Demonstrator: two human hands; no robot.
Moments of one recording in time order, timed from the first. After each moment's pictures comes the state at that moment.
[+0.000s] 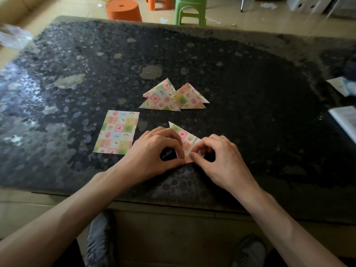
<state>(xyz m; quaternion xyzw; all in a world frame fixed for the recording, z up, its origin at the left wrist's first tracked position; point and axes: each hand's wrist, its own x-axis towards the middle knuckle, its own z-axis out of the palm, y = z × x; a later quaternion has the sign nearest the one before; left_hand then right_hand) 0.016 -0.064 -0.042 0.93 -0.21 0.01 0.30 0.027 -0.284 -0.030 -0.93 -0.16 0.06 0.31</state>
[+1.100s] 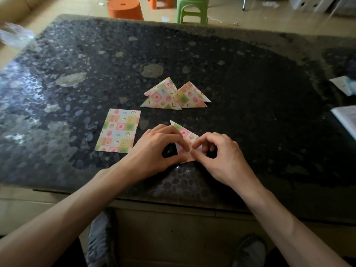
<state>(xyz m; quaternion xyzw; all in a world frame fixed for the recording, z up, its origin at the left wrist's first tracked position) 0.020 -0.066 -0.045 0.94 -0.20 0.00 0.29 0.032 -0.284 -0.033 -0.92 -0.14 0.07 0.35</state>
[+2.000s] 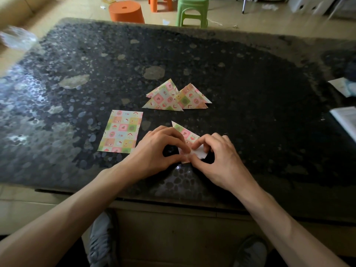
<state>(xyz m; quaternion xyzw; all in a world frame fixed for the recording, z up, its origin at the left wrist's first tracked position) 0.018 -0.065 -0.045 0.93 -0.19 0.00 0.32 0.025 -0.284 -0.041 -0.93 -0.19 0.05 0.31</state>
